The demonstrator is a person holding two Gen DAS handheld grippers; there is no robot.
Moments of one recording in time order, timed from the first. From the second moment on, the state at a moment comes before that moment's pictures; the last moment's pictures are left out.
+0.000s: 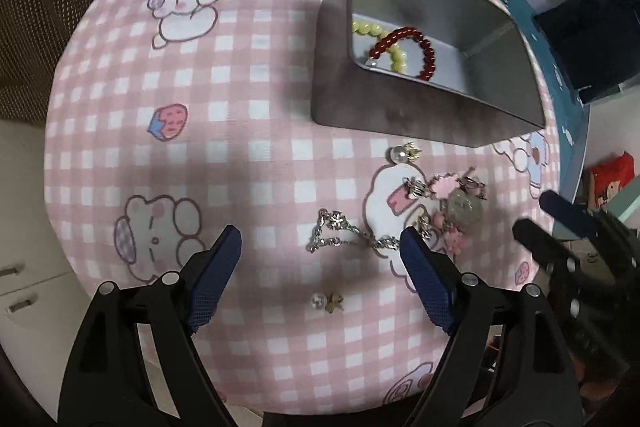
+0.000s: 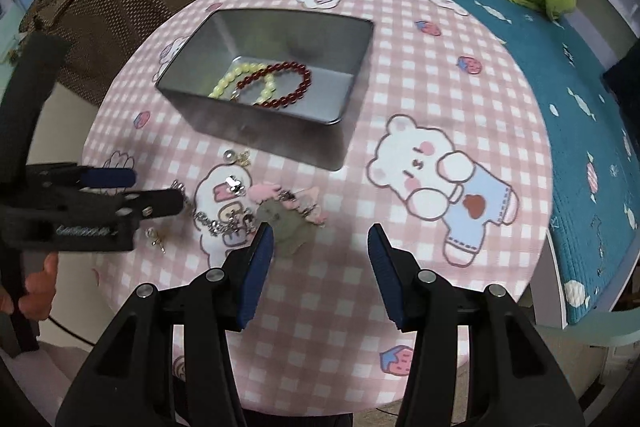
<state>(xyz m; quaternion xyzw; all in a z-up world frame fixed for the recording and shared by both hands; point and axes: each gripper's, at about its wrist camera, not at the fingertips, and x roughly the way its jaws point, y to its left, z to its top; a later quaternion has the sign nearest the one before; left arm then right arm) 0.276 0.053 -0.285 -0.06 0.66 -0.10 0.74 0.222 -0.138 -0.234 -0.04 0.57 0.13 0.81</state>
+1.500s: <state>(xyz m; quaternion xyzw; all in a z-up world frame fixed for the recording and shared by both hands) 0.255 0.061 -0.214 -0.07 0.60 -0.10 0.79 0.221 -0.106 -0.271 -0.02 0.60 0.21 0.77</state>
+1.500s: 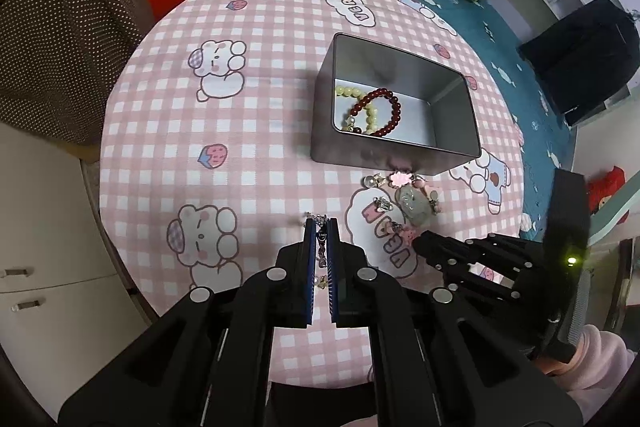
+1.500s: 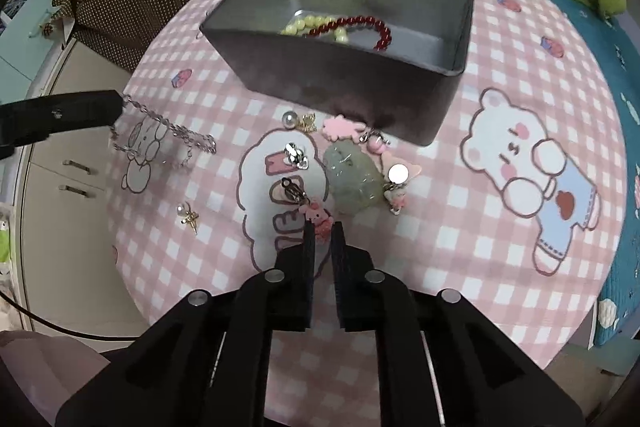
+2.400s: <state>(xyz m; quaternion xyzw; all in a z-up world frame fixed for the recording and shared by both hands) 0.248 0.054 -0.196 -0.07 0.58 -0.12 0.81 0.232 -0.104 -0.228 -0.02 0.54 0.20 0.82</state>
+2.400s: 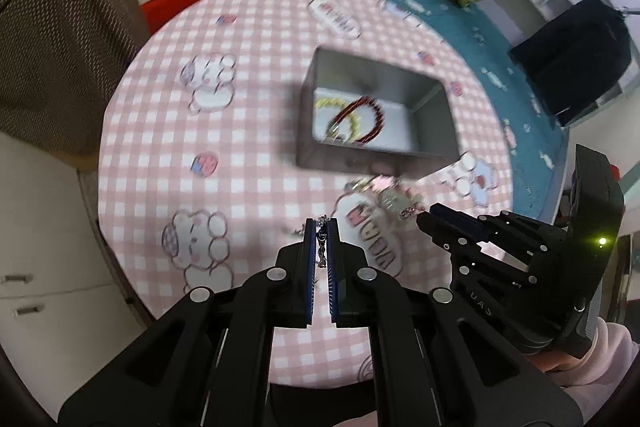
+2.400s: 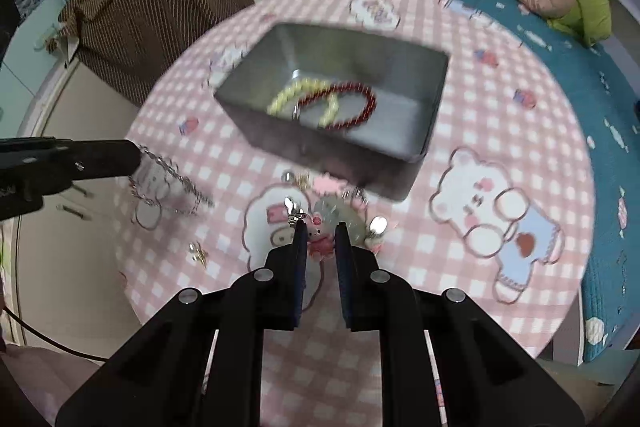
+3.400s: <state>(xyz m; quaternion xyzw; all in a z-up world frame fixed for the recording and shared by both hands) 0.320 -0.012 -0.160 -0.05 0.52 -0.22 0.82 0.273 -0.139 -0.194 0.00 0.50 0.17 0.85</state>
